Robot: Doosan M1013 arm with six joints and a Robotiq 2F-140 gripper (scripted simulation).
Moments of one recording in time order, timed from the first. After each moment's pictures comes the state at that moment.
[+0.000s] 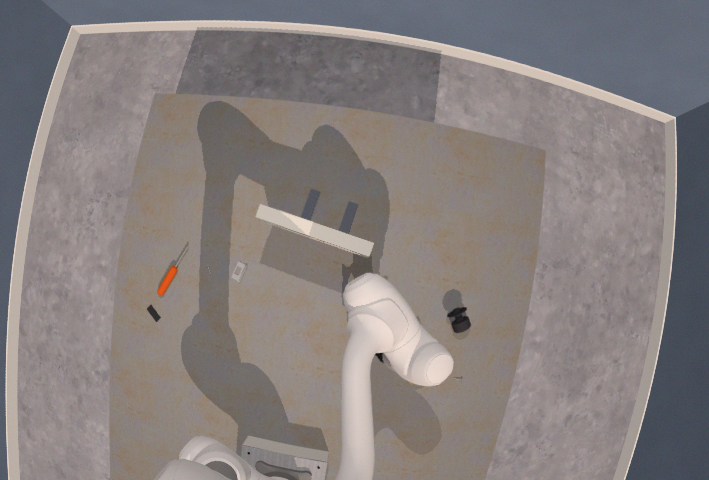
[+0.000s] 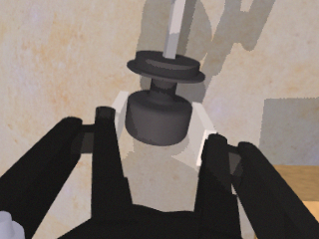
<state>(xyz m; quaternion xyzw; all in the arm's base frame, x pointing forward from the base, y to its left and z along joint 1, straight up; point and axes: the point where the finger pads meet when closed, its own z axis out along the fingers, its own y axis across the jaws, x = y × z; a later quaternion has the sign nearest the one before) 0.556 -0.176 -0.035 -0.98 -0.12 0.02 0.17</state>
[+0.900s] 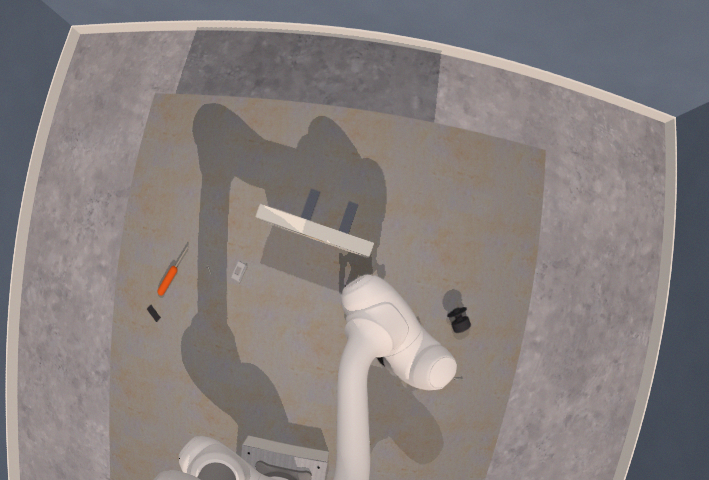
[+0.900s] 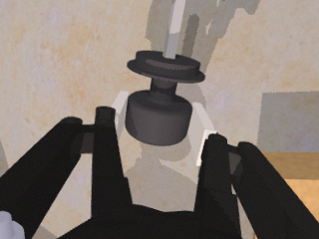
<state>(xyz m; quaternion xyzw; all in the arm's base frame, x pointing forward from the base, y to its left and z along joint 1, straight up) 0.556 -0.176 -0.003 -0.98 -0.12 0.02 0.17</state>
